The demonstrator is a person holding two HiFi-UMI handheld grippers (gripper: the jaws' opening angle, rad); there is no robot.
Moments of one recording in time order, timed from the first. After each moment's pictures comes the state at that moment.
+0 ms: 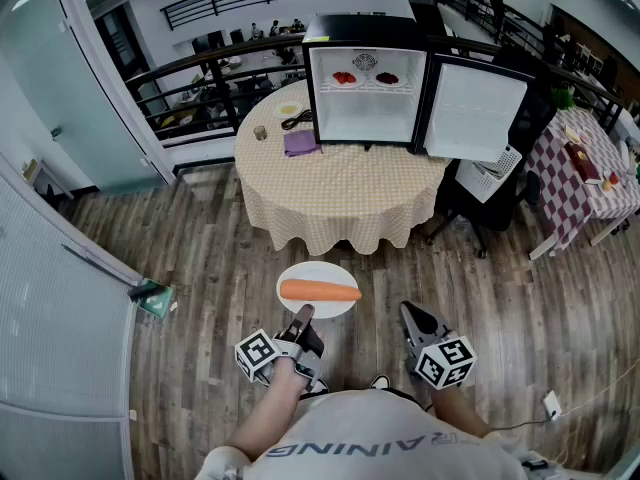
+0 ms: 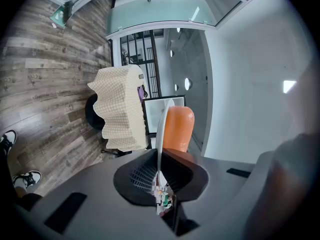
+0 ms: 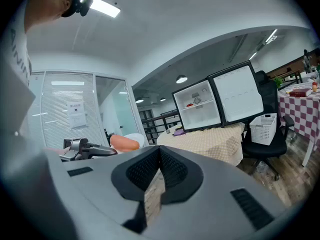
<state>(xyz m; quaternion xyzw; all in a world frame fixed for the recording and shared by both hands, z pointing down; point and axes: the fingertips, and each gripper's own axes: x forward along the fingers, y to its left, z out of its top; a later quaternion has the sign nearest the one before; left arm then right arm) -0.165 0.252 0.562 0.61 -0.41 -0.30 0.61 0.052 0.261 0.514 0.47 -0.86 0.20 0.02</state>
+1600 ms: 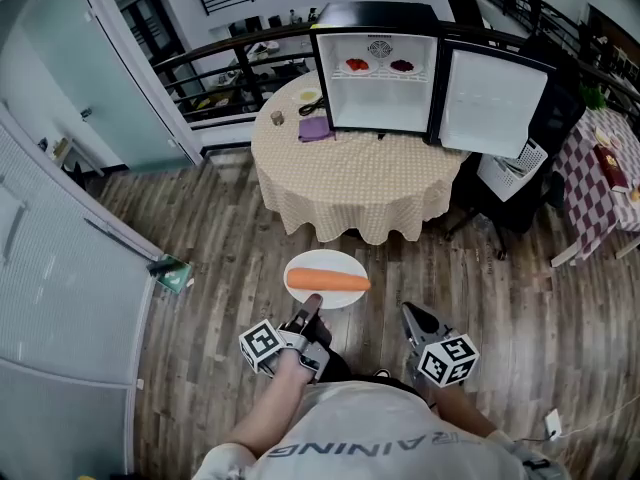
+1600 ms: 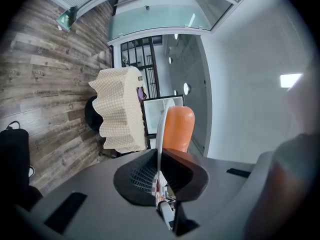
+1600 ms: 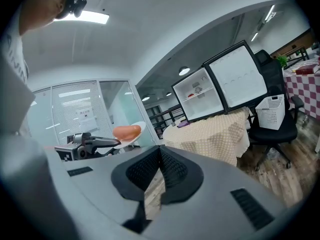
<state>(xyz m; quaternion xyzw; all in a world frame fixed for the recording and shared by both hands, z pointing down) -0.101 0.257 0.545 0.60 -0.43 -0.33 0.59 0.099 0.262 0.551 0.40 -0.88 0.26 0.01</state>
